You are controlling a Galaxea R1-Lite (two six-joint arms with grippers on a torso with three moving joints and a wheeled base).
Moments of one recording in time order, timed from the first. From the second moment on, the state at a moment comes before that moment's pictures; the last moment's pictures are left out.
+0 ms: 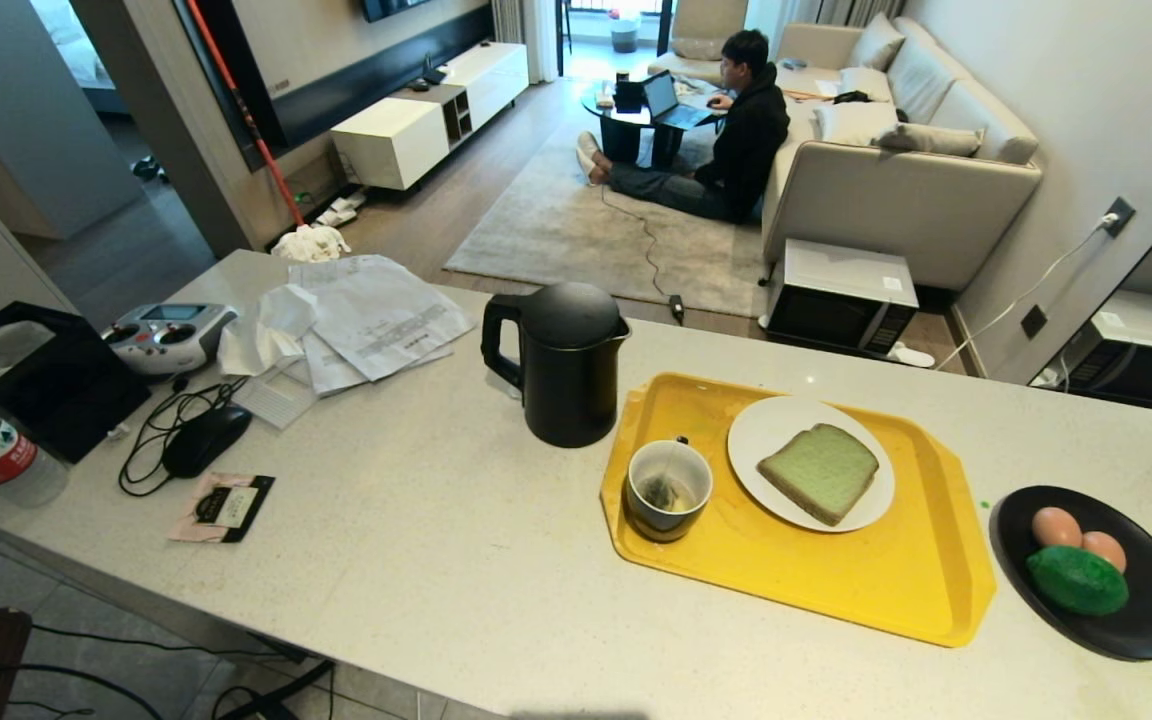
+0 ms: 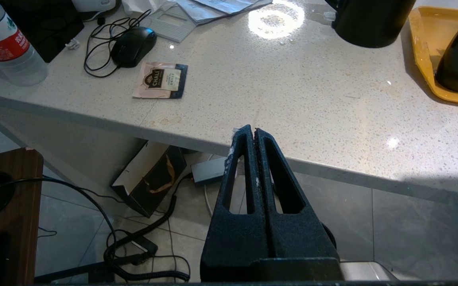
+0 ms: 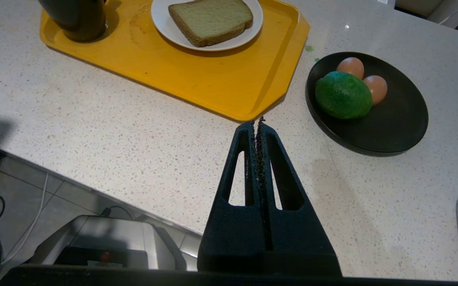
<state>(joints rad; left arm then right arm) 0.01 0.00 0.00 -0.01 0.00 0.01 0.00 0.00 -0.06 0.16 0.02 -0.08</state>
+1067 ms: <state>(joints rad) 0.01 0.00 0.00 -0.01 0.00 0.01 0.00 0.00 -0.06 0.16 0.02 -0.08</state>
